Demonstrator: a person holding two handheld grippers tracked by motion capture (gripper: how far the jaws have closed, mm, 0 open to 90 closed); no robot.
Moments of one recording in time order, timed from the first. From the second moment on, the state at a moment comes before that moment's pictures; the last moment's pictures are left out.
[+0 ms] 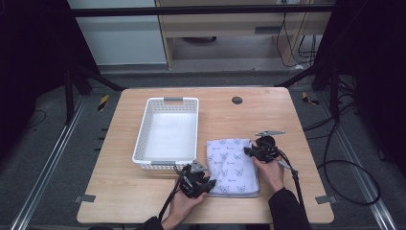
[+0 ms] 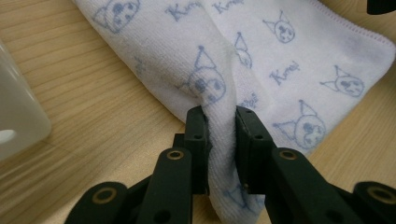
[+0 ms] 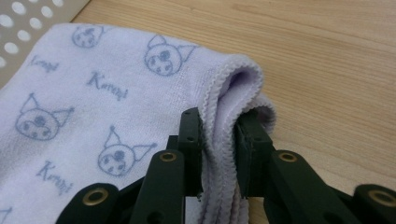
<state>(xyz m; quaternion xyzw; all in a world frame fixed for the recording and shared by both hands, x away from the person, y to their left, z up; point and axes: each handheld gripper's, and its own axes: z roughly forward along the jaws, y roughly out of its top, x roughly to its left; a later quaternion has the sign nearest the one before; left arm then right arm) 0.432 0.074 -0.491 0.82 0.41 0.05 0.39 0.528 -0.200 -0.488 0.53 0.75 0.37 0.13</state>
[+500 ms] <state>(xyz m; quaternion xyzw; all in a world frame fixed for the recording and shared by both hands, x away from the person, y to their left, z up) 0.423 0.076 -0.474 0.82 0.37 0.06 0.43 0.511 -0.206 -0.456 0.51 0.74 0.40 0.14</state>
